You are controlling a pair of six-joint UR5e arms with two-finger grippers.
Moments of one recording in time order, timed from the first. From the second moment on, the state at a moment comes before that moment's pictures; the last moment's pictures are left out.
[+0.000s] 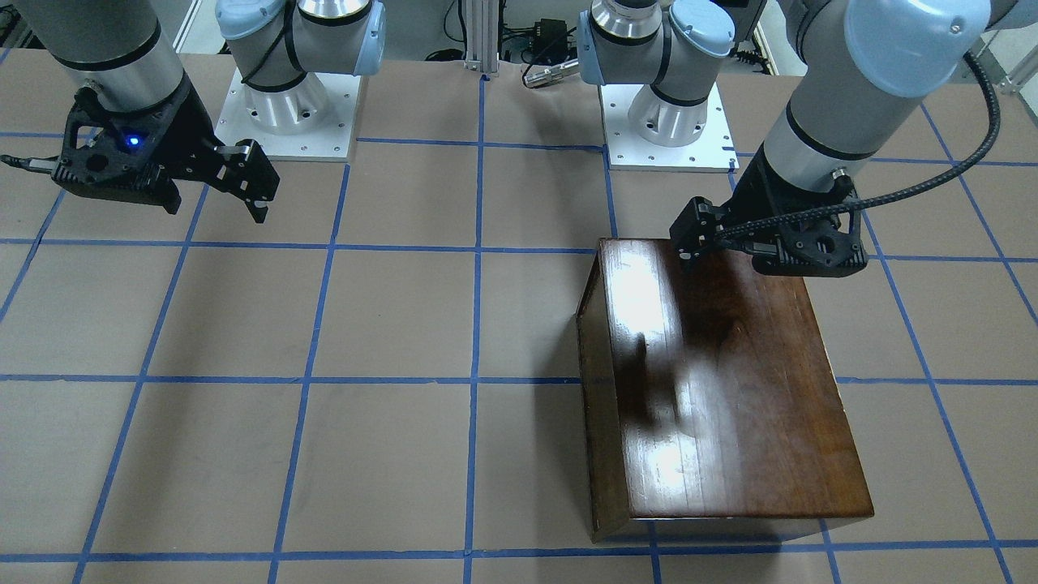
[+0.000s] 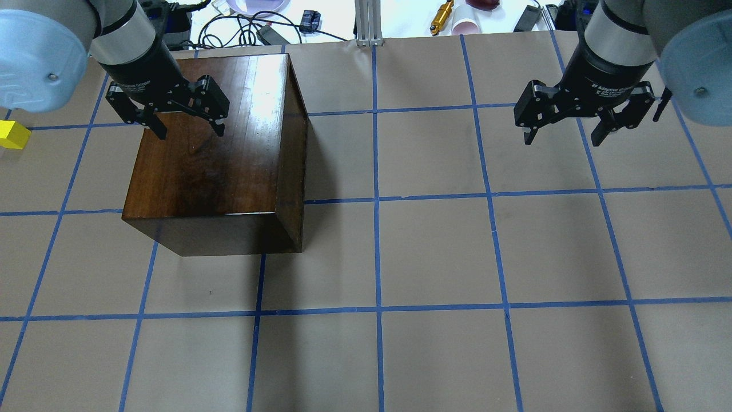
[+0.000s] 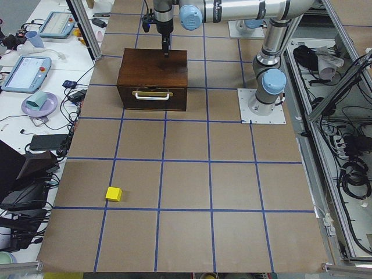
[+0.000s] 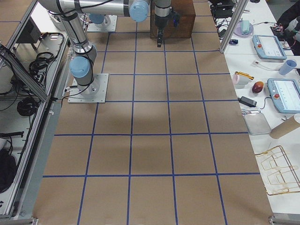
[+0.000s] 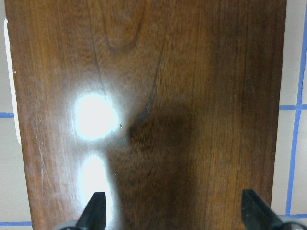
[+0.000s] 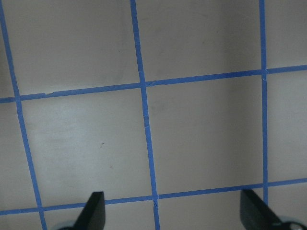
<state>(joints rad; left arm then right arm) -1.51 -1.68 -1.53 -1.53 1.56 0.06 1.52 -1.59 1.63 -1.60 -1.59 0.04</state>
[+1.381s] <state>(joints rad) -1.09 -1.79 -1.46 -1.50 1.44 0.47 1.52 -1.59 1.63 -1.60 -1.59 0.04</state>
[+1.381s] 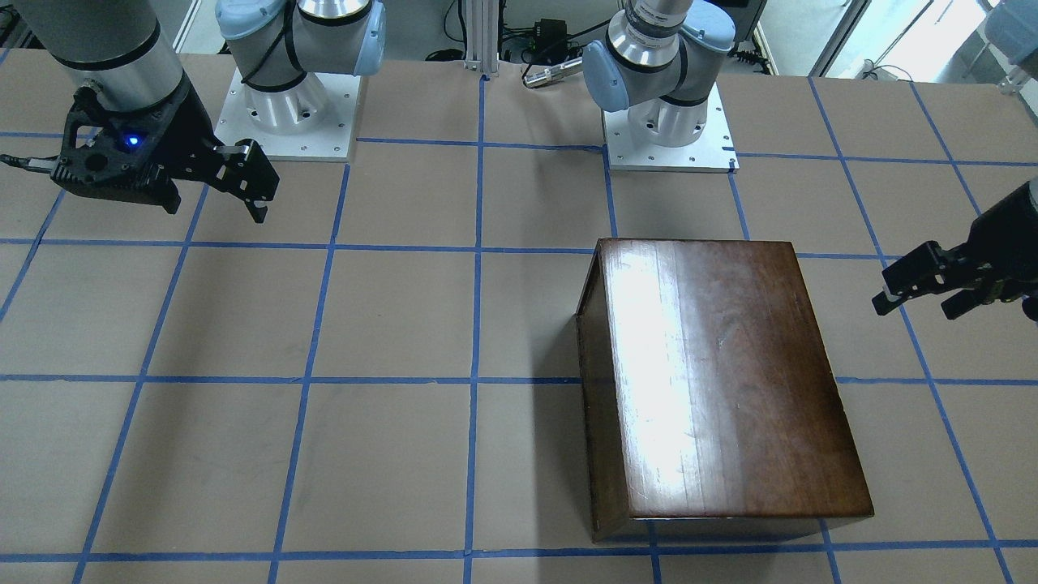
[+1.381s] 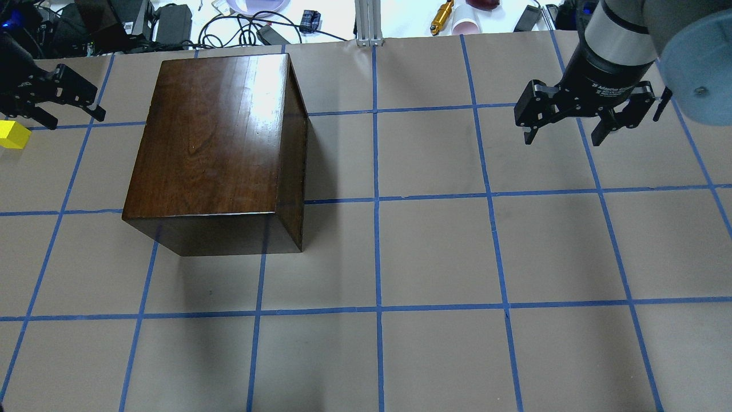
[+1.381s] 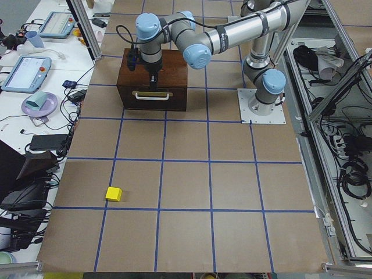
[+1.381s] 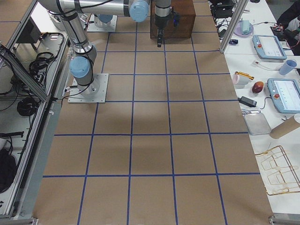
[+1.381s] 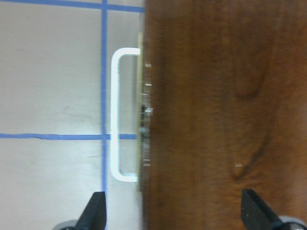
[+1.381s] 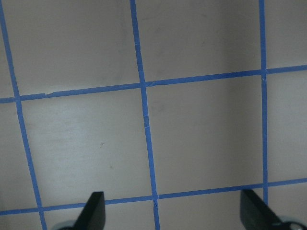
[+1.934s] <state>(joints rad) -1.07 -1.90 -1.47 -1.43 1.41 0.54 1.52 -1.59 1.63 -1.60 -1.59 0.04</state>
